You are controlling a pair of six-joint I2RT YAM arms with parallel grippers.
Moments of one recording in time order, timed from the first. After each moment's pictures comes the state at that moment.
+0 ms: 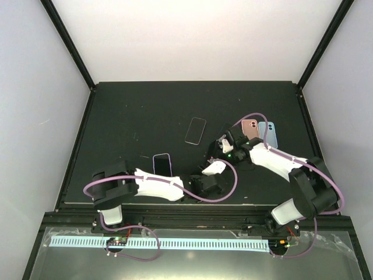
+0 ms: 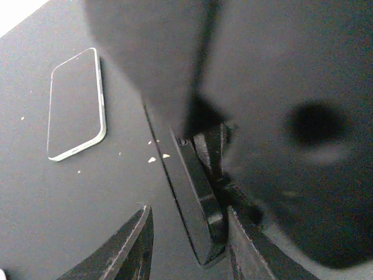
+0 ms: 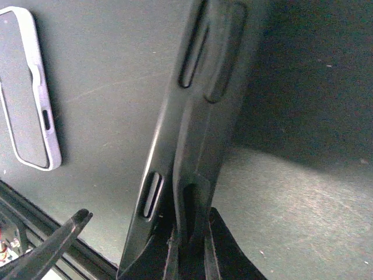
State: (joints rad) left arm -1.30 1.78 0.95 -0.03 -0.78 -0.30; right arm 0.54 1.49 0.84 -0.55 -0.42 0.51
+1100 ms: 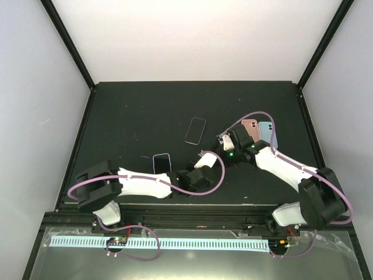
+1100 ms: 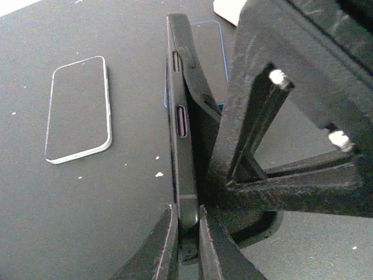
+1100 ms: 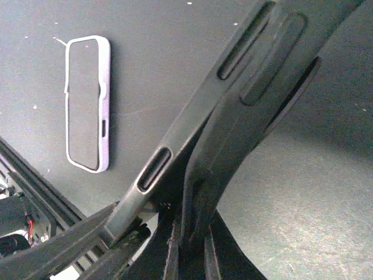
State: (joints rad) left arm -1.23 1.65 0.84 0.09 -0.68 -0.36; right arm 0.53 1.39 0.80 -0.45 -0.47 0.50
